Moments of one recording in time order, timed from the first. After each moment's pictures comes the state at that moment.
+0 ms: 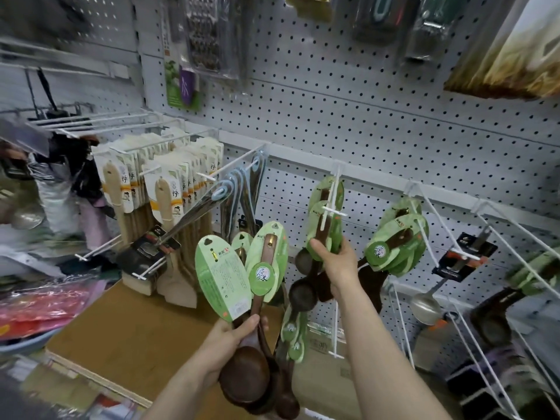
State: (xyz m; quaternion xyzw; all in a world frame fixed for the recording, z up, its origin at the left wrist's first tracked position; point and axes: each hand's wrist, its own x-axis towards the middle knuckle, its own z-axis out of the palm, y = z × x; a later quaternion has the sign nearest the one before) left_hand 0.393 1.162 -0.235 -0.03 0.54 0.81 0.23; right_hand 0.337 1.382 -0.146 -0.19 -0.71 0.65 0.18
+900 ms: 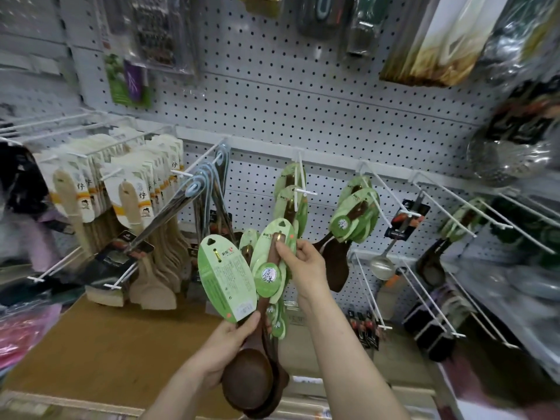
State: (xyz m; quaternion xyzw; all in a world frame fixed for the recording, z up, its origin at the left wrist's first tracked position) left_hand 0.423 1.154 -0.223 0.05 0.52 0.78 0.35; right_hand 0.419 1.306 -0.134 -0.20 -0.61 0.74 0.20
